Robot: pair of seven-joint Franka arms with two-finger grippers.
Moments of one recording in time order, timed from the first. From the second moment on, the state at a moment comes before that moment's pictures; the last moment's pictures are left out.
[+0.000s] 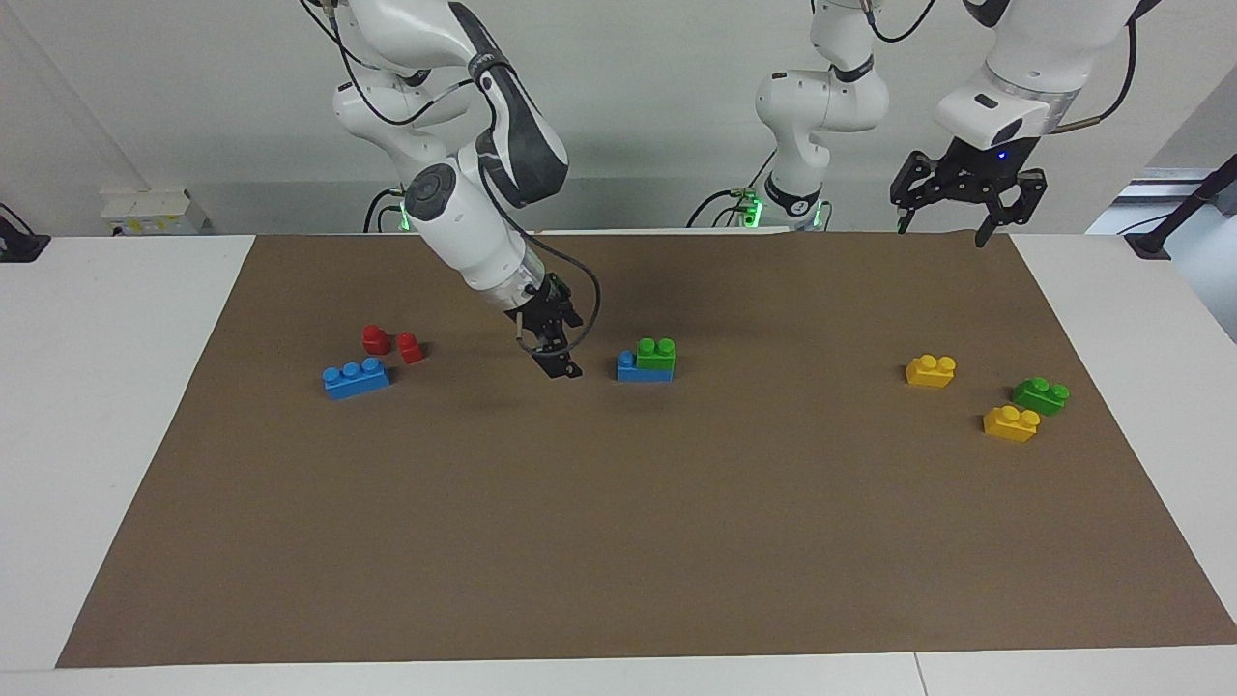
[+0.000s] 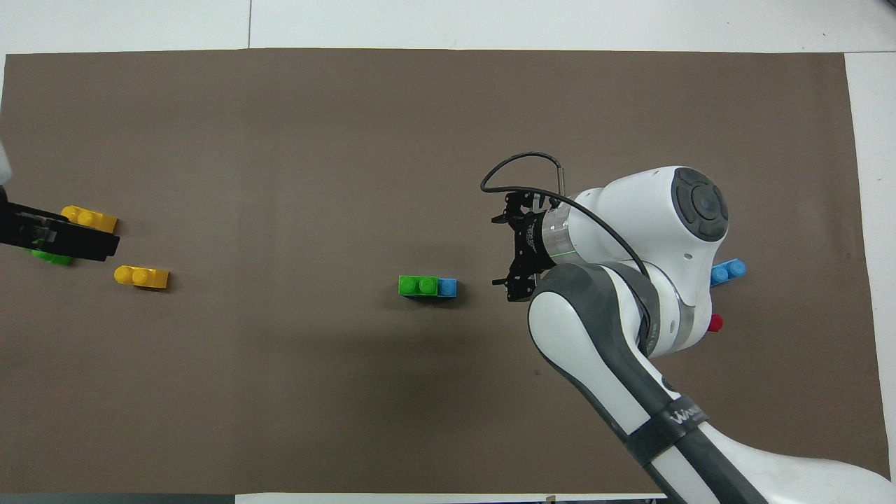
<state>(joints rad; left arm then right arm) -0.16 -0.10 0.06 -1.60 0.02 1.53 0.23 0.38 0.16 0.05 -2.00 0.53 2.27 1.70</state>
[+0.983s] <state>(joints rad) -0.13 -0.17 0.04 -1.68 0.02 1.54 0.17 0.50 0.30 0.05 -2.01 0.62 2.45 1.69</state>
